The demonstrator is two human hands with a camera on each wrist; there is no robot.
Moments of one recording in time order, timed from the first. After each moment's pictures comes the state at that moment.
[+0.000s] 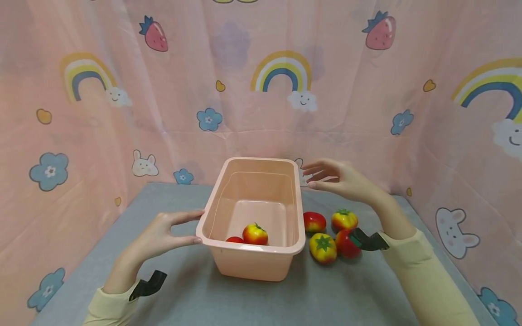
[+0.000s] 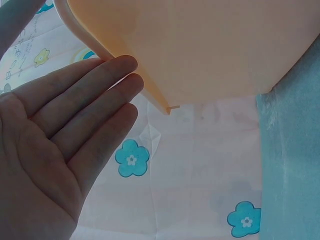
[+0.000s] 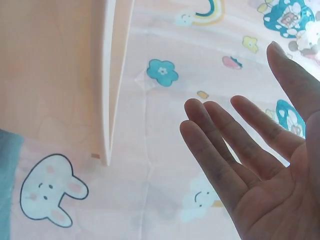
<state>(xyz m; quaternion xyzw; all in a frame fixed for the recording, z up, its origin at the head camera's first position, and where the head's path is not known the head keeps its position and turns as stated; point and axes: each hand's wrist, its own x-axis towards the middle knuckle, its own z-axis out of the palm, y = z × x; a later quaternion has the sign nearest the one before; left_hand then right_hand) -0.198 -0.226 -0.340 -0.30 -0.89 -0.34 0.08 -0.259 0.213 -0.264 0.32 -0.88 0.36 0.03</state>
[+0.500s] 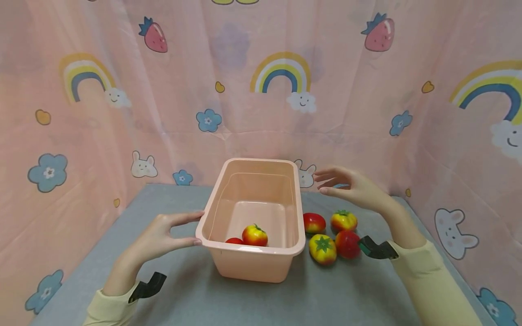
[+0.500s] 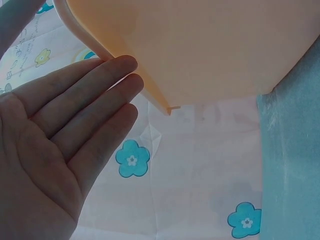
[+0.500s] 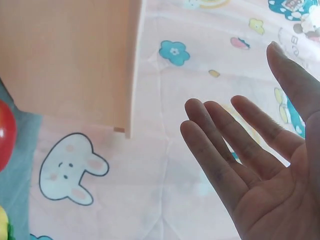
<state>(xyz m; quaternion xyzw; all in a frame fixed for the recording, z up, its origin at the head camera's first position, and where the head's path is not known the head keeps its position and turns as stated) -0.199 -0.227 -0.342 -0.30 -0.89 -0.33 0.09 -0.254 0.235 -0.280 0.28 -0.89 0.35 0.04</state>
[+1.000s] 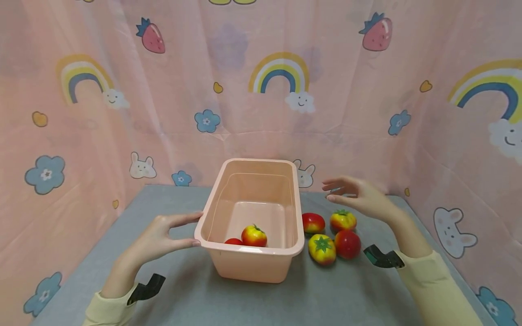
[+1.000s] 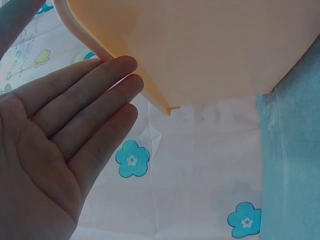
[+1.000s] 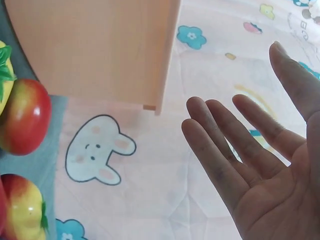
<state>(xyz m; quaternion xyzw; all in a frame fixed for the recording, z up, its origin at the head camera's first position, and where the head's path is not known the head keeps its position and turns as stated) -0.199 -0.226 -0.343 -0.30 -0.89 -0.33 0.09 -0.250 0.257 -0.304 0.23 -0.90 0.36 0.02</state>
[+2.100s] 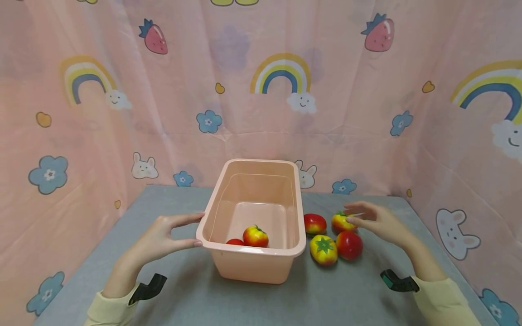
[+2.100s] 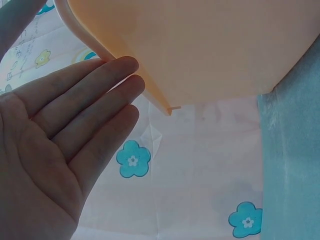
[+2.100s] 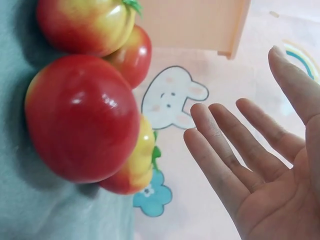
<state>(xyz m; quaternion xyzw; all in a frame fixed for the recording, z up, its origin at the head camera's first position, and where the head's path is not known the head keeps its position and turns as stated) -0.198 -0.226 -0.342 -0.30 -0.89 -0.33 0.09 -0.242 0.309 -0.375 0.18 -0.90 0.39 -0.01</state>
